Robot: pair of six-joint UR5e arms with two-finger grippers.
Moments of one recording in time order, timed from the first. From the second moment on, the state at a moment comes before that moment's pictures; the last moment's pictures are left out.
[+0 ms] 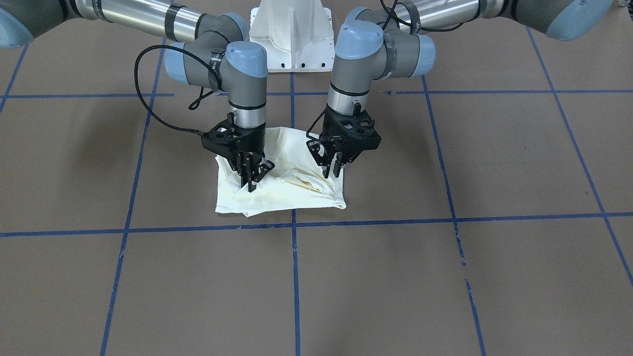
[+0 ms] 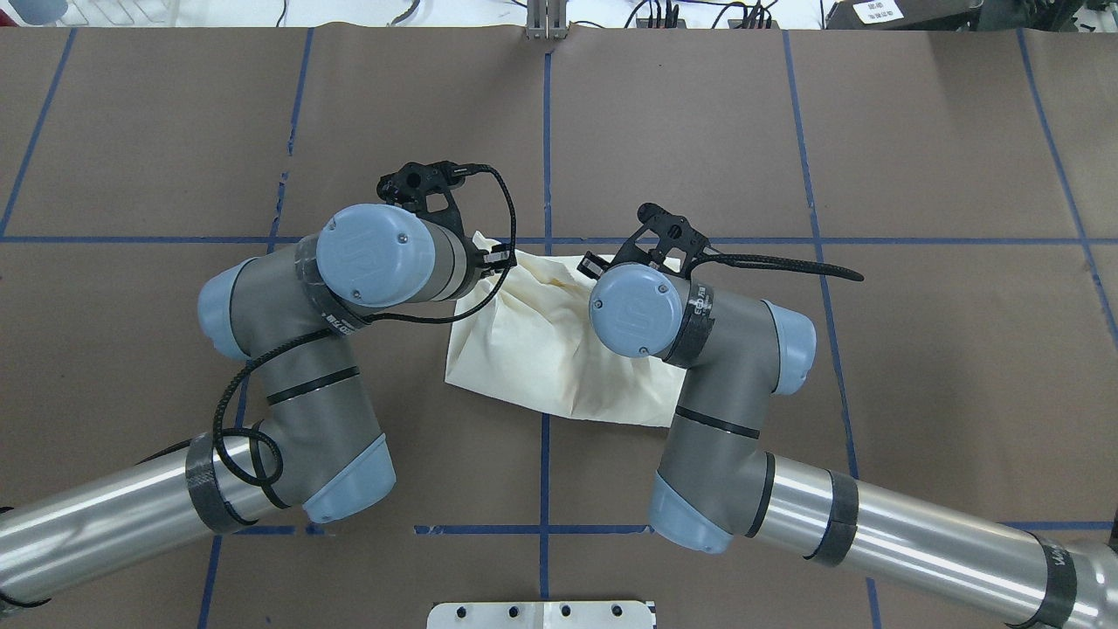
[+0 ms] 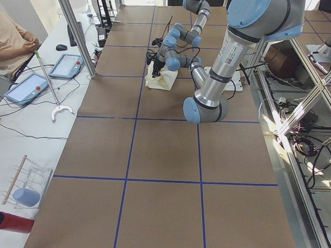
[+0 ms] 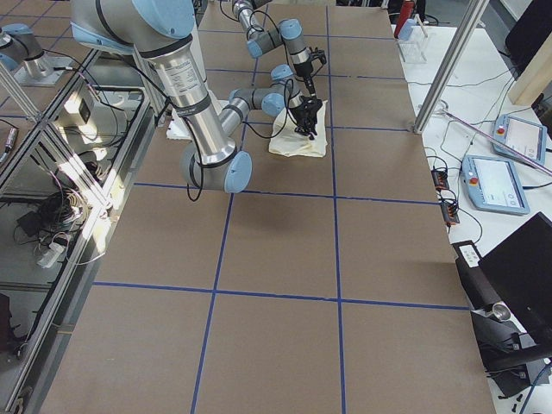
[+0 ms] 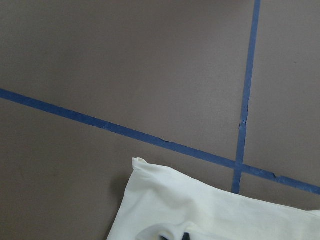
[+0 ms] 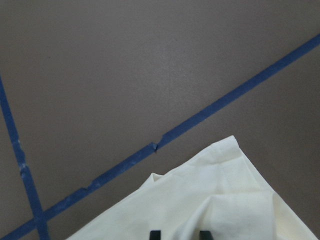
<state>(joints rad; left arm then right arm) -0.52 -2.22 -1.65 -1.86 -1.59 -1.40 0.44 -0.92 1.57 -1.44 1.38 1.83</state>
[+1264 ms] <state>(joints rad) -0.56 -2.13 -1.74 -1.90 -1.70 -1.25 0.42 -0.92 1.55 -1.45 1.38 1.39</state>
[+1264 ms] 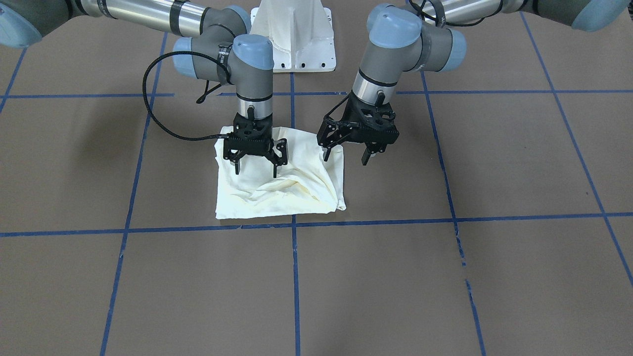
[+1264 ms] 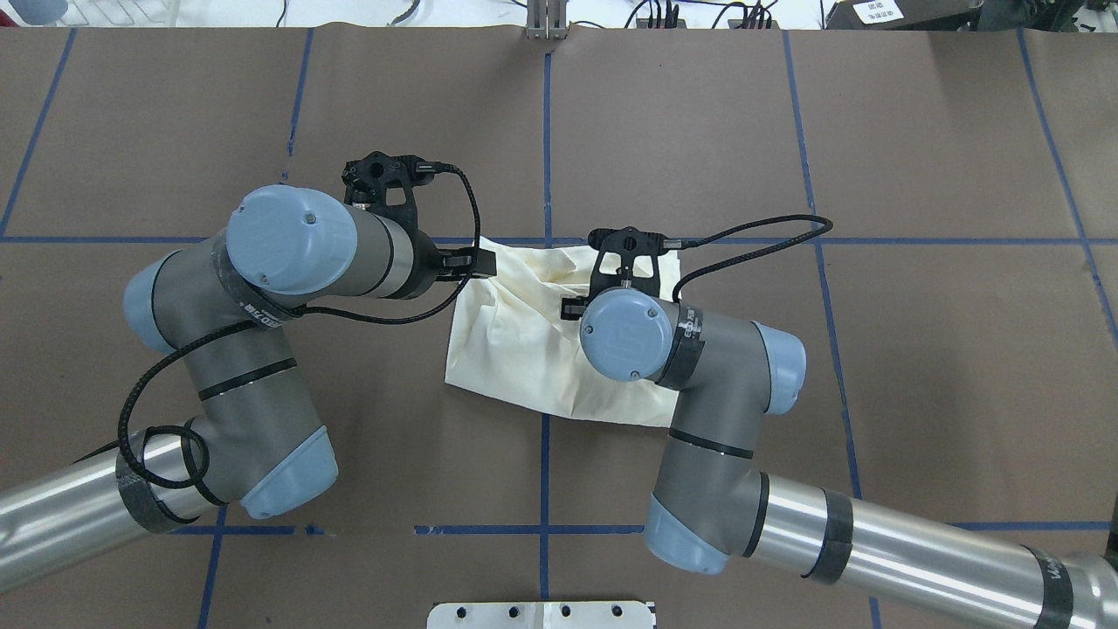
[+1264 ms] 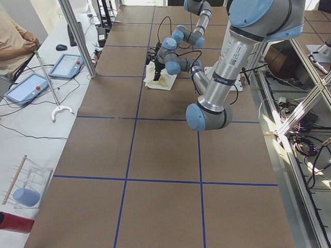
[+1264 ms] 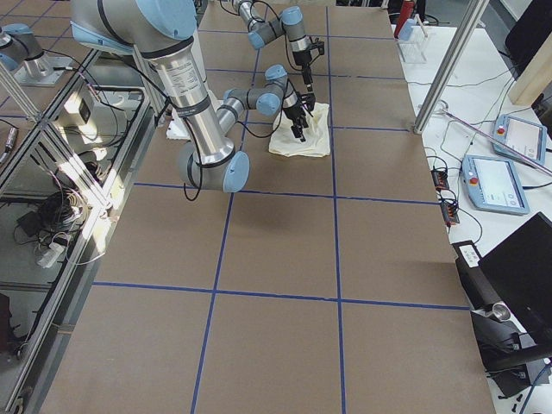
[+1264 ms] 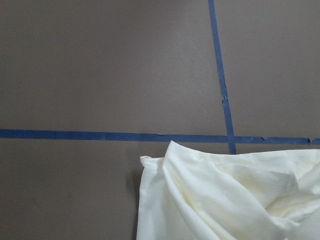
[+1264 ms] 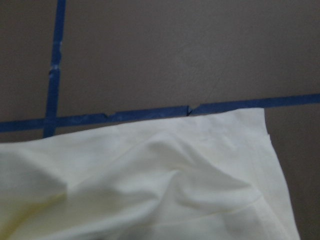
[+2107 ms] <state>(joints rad) -0.54 -2.03 -1.71 -2.20 -1.71 -1.21 0.72 -0.92 1.47 -1.44 1.69 1.19</state>
